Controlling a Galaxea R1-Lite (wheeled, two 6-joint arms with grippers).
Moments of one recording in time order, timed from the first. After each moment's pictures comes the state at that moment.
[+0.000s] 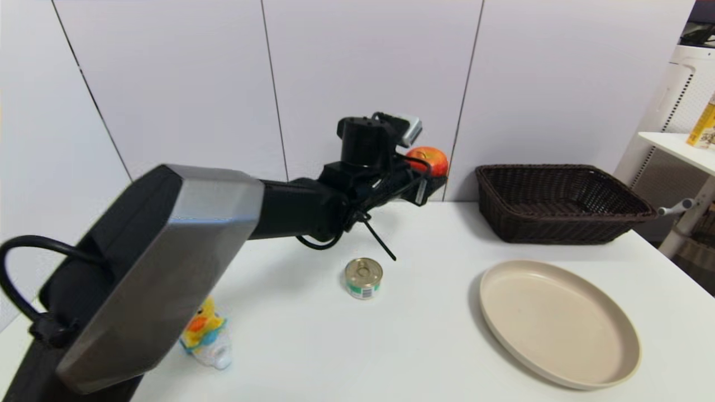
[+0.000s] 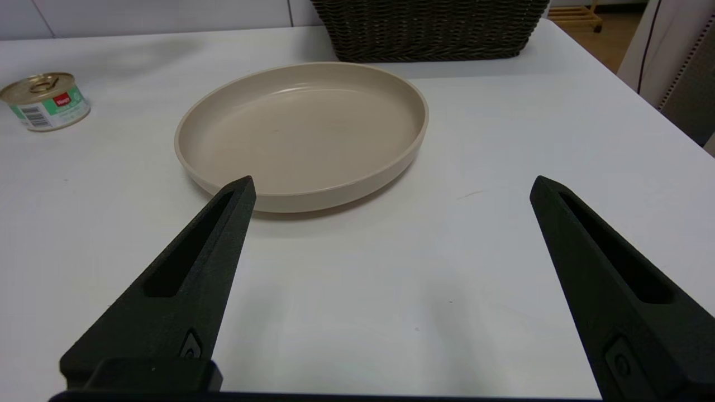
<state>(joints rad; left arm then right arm) -0.71 2.30 -1.85 -0.34 -0.10 0.08 0.00 0.00 -0.02 0.05 -0.02 0.04</state>
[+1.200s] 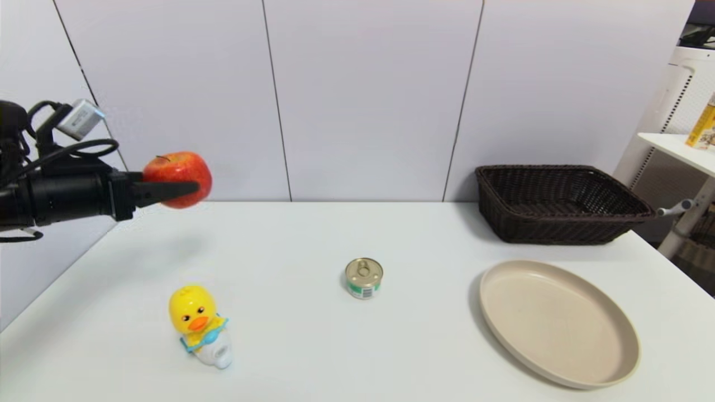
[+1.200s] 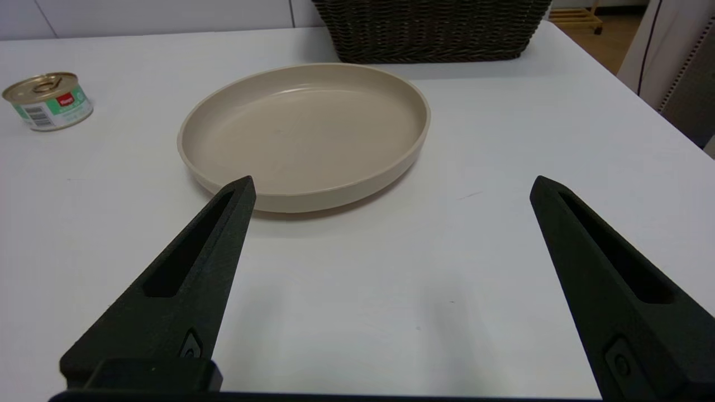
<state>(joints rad) 0.17 1.58 -0.97 -0.19 -0.87 0.22 0.00 0.00 -0.02 0.05 -0.02 0.04</state>
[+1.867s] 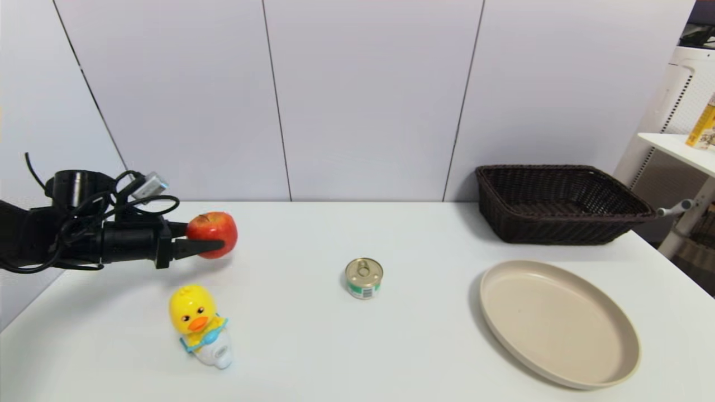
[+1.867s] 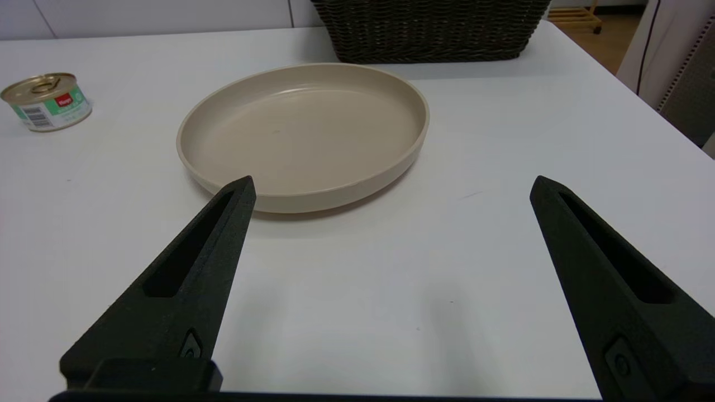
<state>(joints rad) 0.20 1.95 -1.01 -0.17 -1.01 0.55 0.00 0.00 -0.02 0.05 -0.02 0.04</state>
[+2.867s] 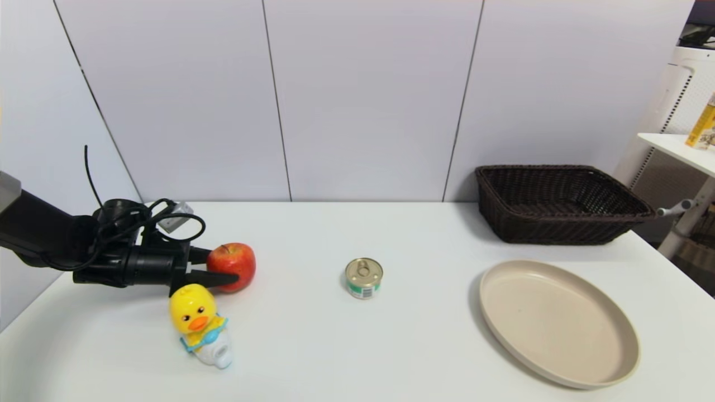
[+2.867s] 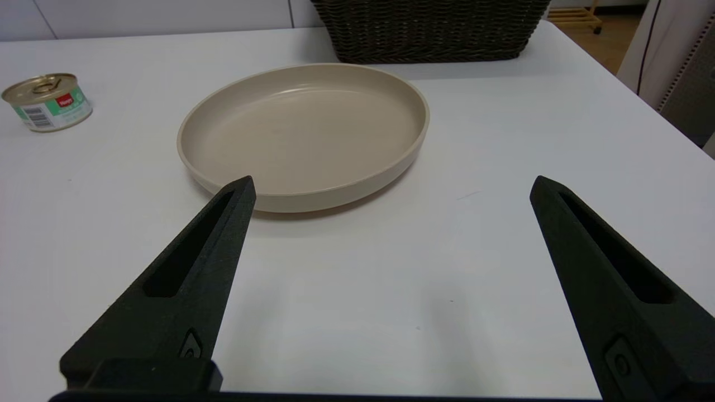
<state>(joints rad) 0.14 2.08 -1.08 0.11 -1.11 0.83 0.00 0.00 -0.02 0.05 -0.02 0.04</state>
